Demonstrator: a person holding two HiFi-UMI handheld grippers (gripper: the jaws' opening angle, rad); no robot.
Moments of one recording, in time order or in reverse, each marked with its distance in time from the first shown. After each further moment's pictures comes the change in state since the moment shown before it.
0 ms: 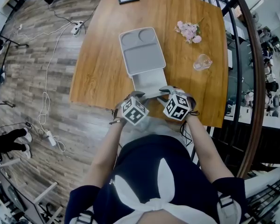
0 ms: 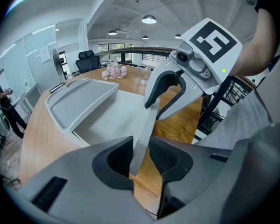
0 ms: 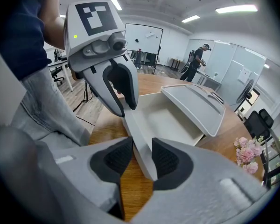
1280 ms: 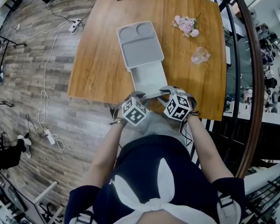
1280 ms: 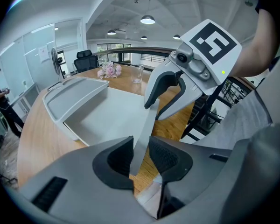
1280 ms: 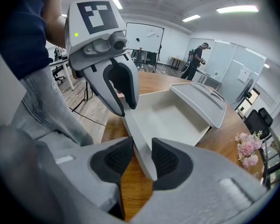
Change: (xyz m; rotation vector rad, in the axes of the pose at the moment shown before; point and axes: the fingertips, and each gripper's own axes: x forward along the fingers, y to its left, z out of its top) left arm -0.003 -0.037 -0.015 0.000 -0.004 -0.023; right arm -0.010 0.037 -0.013 0.003 0.014 0.002
